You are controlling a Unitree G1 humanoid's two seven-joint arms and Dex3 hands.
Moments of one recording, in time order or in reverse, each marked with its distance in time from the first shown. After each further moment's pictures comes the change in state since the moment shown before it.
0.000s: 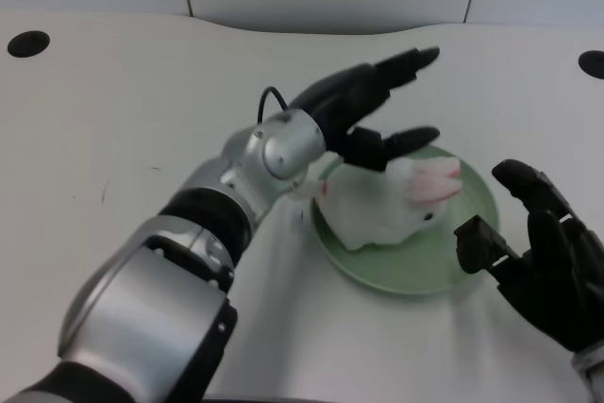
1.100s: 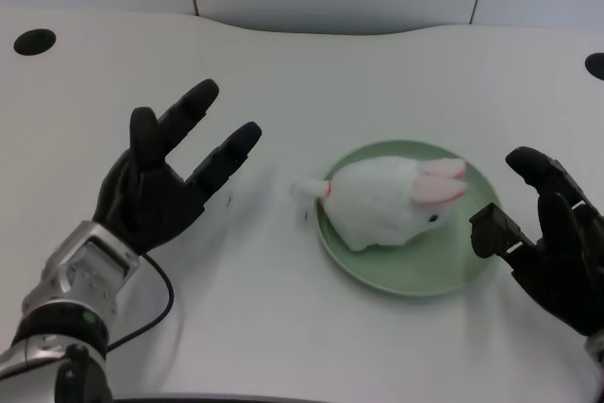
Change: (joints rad) left arm 0.392 0.180 0.741 -0.149 -0.884 0.520 -0.823; right arm -0.059 -0.039 -0.022 0.078 -0.023 -0.010 -0.010
